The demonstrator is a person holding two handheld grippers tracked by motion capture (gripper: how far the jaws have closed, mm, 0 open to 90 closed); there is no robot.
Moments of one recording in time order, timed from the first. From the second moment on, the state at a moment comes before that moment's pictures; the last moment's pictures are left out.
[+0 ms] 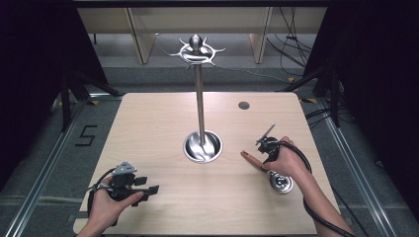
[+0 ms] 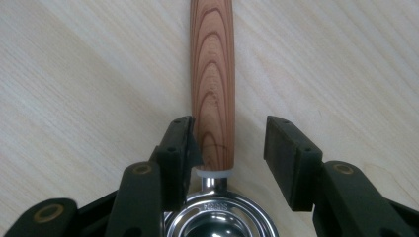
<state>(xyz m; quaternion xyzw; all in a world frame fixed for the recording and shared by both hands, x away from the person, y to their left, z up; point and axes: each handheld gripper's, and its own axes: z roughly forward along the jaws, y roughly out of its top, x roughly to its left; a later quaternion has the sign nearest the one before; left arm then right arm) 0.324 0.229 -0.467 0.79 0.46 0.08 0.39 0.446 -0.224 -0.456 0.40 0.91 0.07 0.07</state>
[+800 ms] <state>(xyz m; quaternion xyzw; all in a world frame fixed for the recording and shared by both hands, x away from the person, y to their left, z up) 0.325 0.228 -0.468 0.79 0.47 0.08 0.39 0.448 -0.218 -0.472 0.39 0.92 0.03 0.04</state>
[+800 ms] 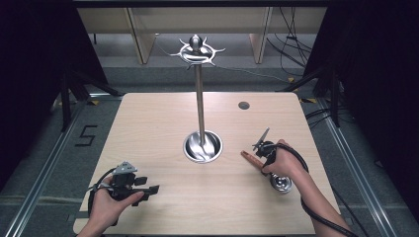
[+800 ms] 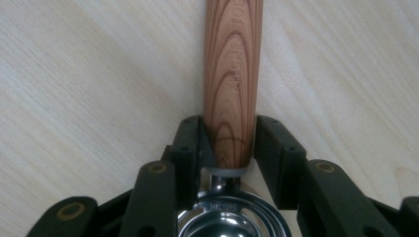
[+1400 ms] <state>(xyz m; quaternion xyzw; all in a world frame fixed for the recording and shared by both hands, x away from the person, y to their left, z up) 0.325 0.228 -0.469 0.79 0.47 0.08 0.39 0.444 -0.226 -0.467 0.37 0.92 0.07 0.05</state>
